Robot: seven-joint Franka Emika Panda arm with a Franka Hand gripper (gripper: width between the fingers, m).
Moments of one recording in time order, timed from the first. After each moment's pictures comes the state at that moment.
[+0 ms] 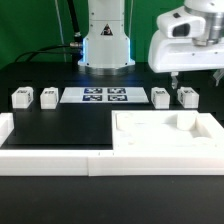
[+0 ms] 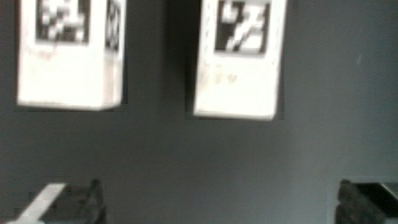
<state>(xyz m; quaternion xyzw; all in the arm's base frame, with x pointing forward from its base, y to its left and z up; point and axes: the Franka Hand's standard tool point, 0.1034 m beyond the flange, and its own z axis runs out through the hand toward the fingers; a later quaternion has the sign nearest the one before) 0.413 0.173 0.049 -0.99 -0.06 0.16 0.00</state>
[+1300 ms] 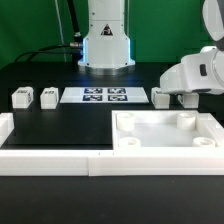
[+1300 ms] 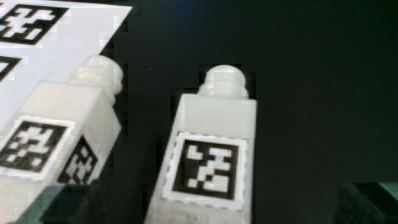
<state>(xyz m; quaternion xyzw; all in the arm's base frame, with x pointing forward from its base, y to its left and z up) 0.381 0.179 0.020 -0.87 -0.08 0.48 -0.05</state>
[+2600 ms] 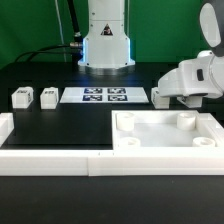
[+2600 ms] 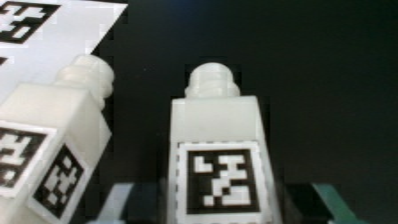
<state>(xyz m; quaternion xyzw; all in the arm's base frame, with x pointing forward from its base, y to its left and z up) 0.373 0.175 0.018 -0.87 -0.09 0.49 -0.05</state>
